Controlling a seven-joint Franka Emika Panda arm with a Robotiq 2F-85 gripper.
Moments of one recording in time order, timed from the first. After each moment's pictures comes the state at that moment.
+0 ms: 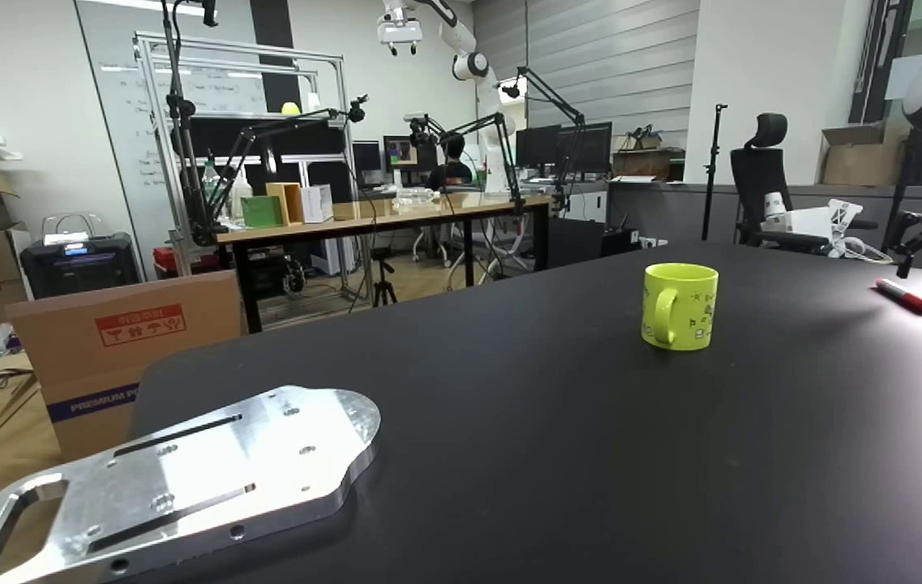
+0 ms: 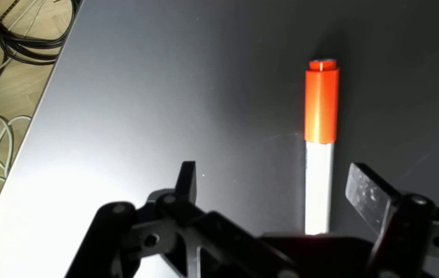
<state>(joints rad) -0.51 0.76 -0.21 -1.88 0.35 2.65 0.05</state>
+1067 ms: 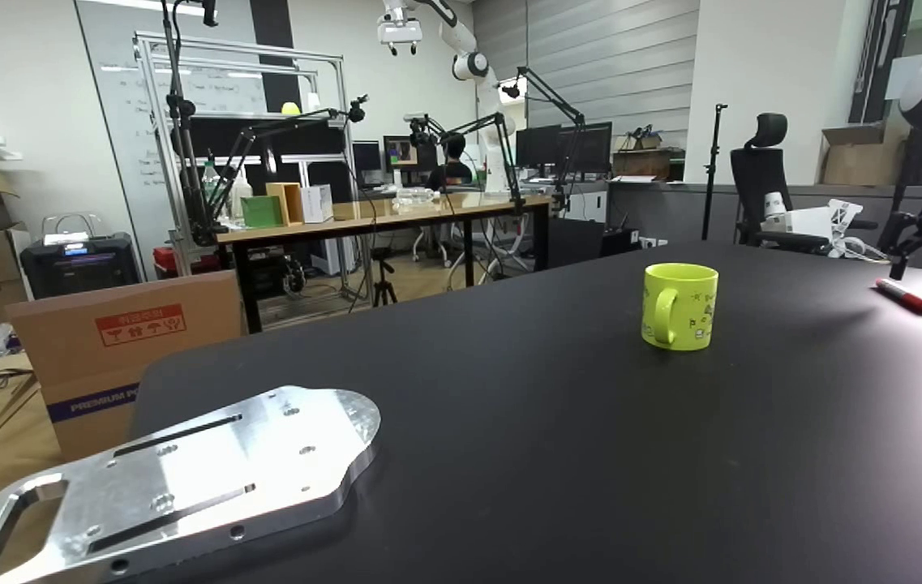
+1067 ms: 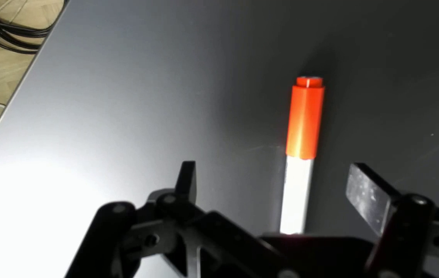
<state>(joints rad) -0.54 0.76 -0.16 -1.87 0.34 2.62 -0.05</state>
